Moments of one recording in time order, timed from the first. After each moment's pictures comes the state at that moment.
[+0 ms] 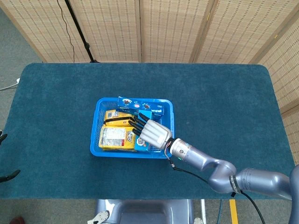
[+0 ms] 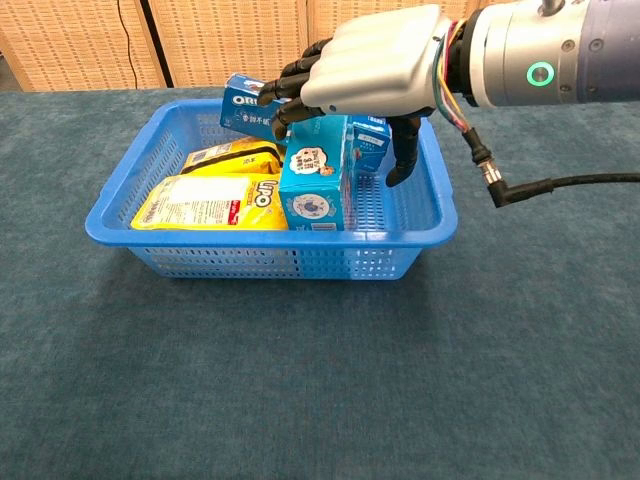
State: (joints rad) left arm -0.02 -0.98 0.01 -1.61 1.53 1.51 -0.31; right arm 1.06 -1.34 0.21 -1.65 -1.30 0.66 -0.75
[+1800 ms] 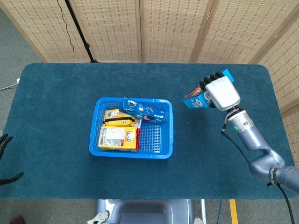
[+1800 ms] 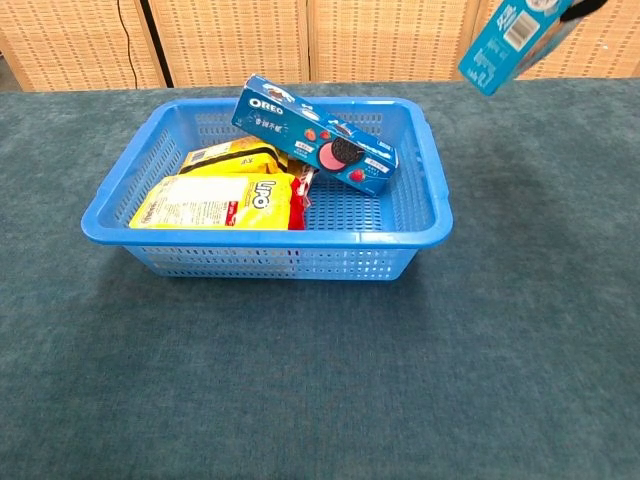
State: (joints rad) left arm -0.02 -1.00 0.02 -1.61 1.55 1.49 -0.31; right arm 0.83 -1.22 0.20 -1.29 -1.38 1.04 -0.14
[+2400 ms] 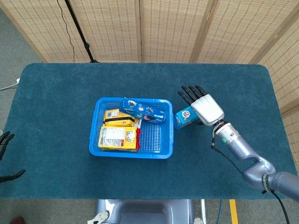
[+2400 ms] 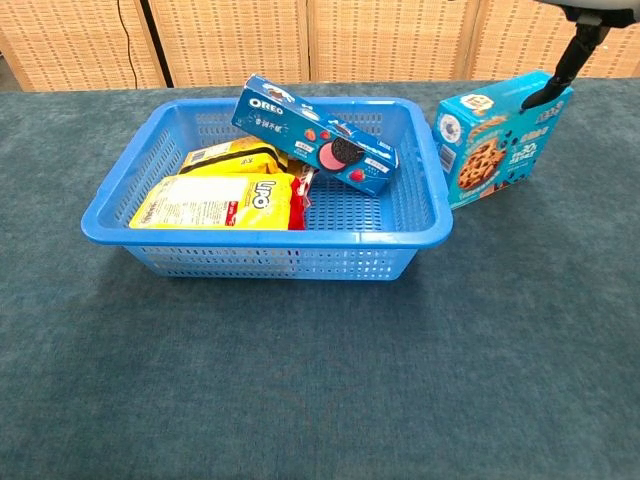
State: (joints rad) left arm -0.05 -1.01 0.01 -1.59 1.55 1.47 -0.33; right arm 0.83 -1.23 0.16 -1.41 -1.41 0.98 -0.13
